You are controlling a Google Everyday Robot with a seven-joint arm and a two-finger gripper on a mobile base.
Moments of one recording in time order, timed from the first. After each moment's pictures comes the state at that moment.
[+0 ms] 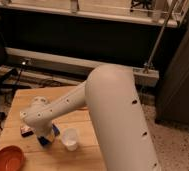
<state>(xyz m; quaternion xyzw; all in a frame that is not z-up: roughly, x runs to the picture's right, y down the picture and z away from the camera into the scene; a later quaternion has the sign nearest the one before) -0.280 0.256 0.786 -0.22 -0.28 -0.54 0.76</state>
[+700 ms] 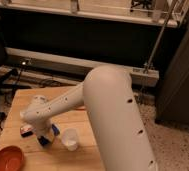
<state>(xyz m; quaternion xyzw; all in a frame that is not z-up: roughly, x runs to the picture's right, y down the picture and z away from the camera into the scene) -0.286 0.256 0.792 -0.23 -0.29 -0.55 0.75</state>
